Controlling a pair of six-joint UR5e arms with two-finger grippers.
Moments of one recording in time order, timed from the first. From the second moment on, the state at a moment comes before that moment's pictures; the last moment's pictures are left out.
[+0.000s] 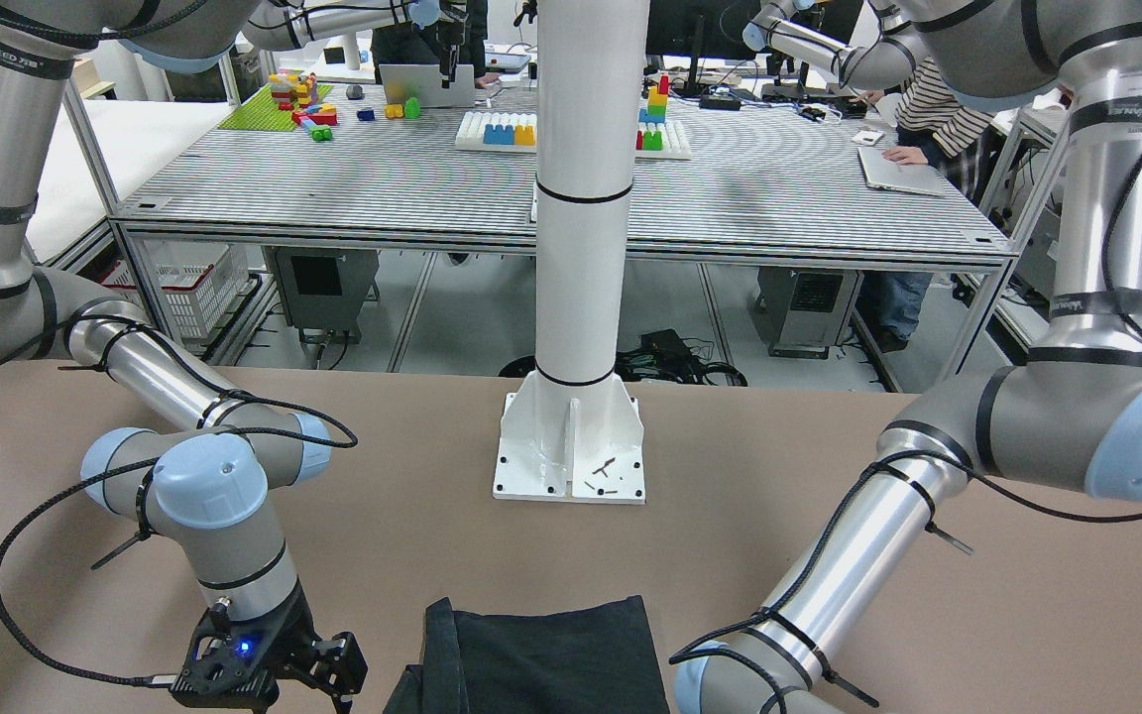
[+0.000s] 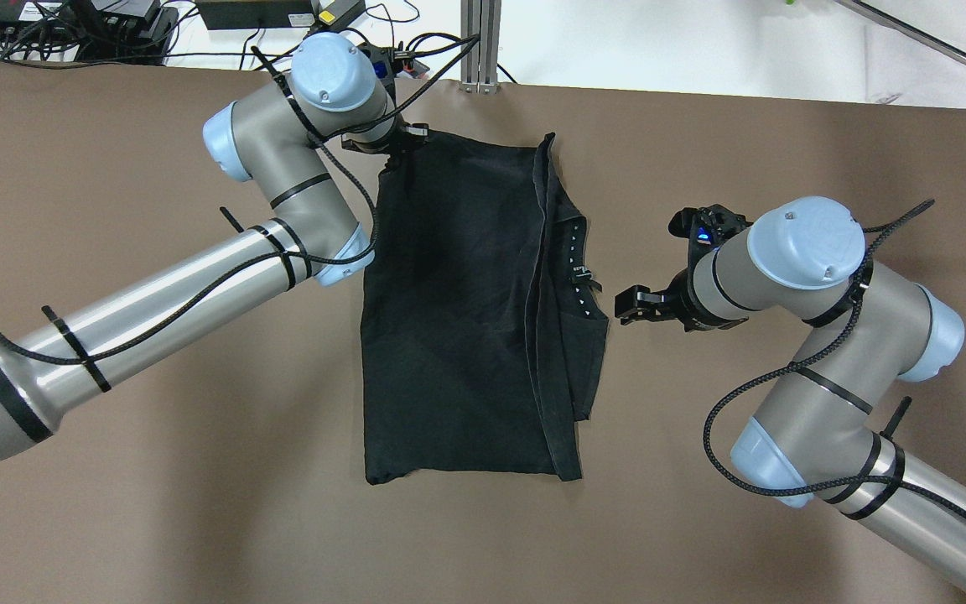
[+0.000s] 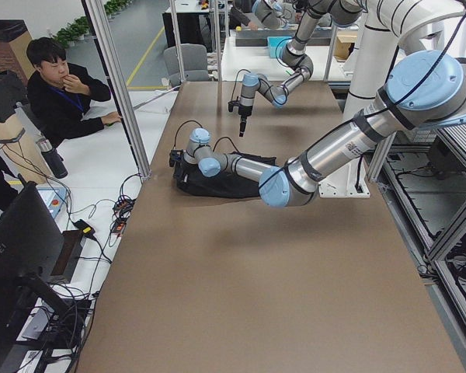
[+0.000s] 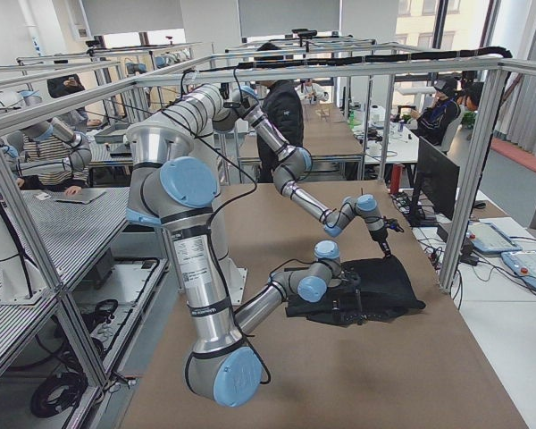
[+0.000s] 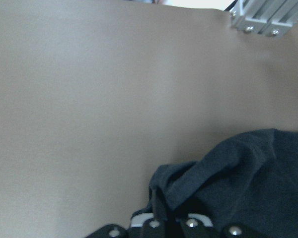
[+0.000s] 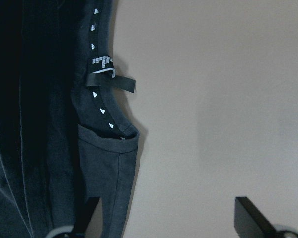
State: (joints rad) left arm -0.85 -2.67 -0.77 -2.22 -1.79 -1.12; right arm 0.77 -1.19 1.80 -1.33 1.97 1.12
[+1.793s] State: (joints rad) left arm -1.00 -2.40 -1.10 -2.23 -2.08 -1.03; right arm 0.73 -0.73 1.31 -1.34 1.88 1.26
